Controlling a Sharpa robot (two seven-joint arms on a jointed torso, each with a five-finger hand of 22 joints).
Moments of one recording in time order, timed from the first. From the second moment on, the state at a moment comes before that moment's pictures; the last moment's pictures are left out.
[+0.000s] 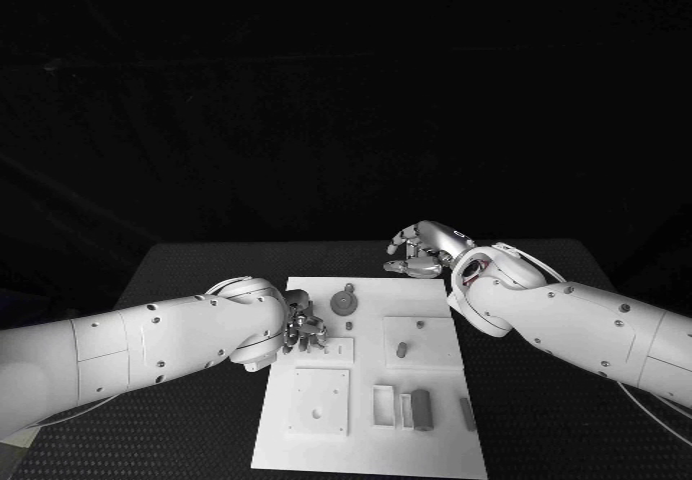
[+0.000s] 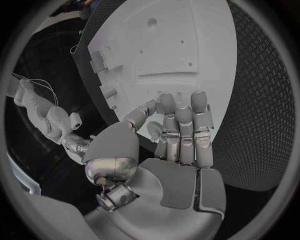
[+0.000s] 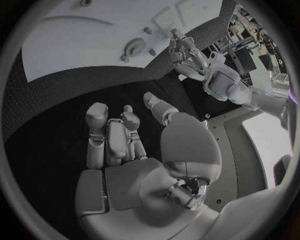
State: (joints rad) left arm 1.30 -0.63 -0.23 1.38 -1.01 -0.06 -0.58; left_hand 0.84 0.04 0.59 -0.28 0.38 1.03 0.11 0.48 0.46 1.34 -0.04 0.50 0.84 1.15 -0.13 1.13 0.84 0.01 1.22 -0.22 0.47 1.28; right arm 1.19 -0.63 0.03 1.30 -1.35 -0.41 -0.13; right_hand 1.03 -0.16 0.58 -0.15 0.06 0.88 0.13 0.28 0.53 1.14 0.02 1.13 1.11 1.33 -0.09 1.45 1.13 0.18 1.26 -0.07 0.98 1.31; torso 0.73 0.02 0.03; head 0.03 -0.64
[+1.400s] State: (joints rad) left arm 1.28 -0.60 -0.23 1.37 -1.05 -0.07 -0.57; left_hand 0.82 0.06 0.59 -0.27 0.29 1.03 0.10 0.50 0.53 1.34 -0.05 0.53 0.82 1.15 -0.13 1.17 0.79 0.01 1.23 -0.23 0.47 1.31; right arm 1.19 -0.63 0.03 1.30 -1.35 -0.39 -0.13; right_hand 1.03 -0.16 0.58 -0.14 0.06 0.88 0.13 0.28 0.53 1.14 0.02 1.13 1.11 1.33 -0.09 1.45 1.12 0.18 1.26 -0.08 0.98 1.31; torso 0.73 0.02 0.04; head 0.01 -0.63
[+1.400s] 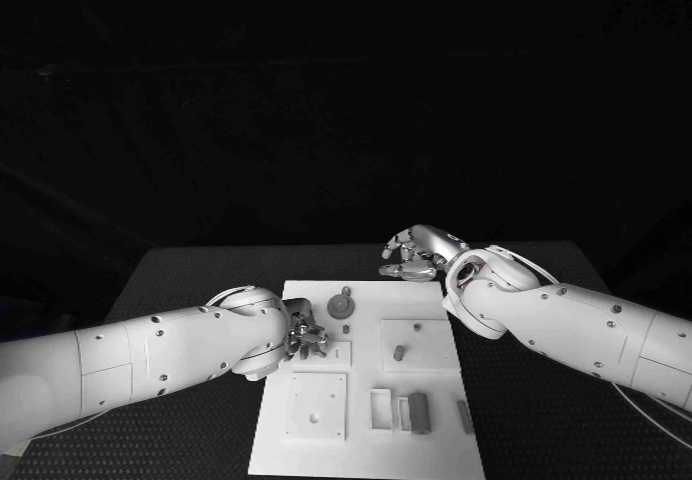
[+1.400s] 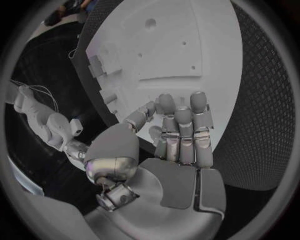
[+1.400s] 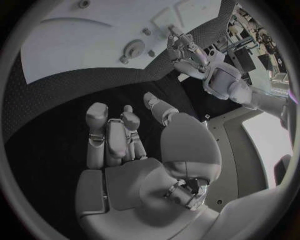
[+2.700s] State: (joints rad) left arm 1.28 -0.59 -0.23 1.36 -1.07 -0.06 -0.56; left_hand 0.82 0.06 0.59 -0.28 0.27 1.03 0.10 0.49 0.62 1.33 -0.05 0.54 0.81 1.15 -0.13 1.18 0.78 0.01 1.23 -0.23 0.47 1.31; right arm 1.19 -0.63 0.03 1.30 -1.35 -0.38 -0.13; right_hand 1.03 -0.15 0.57 -0.15 0.06 0.88 0.13 0.28 0.53 1.14 0.02 1.13 1.11 1.33 -0.09 1.44 1.12 0.18 1.26 -0.07 0.98 1.31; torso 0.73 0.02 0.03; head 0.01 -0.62
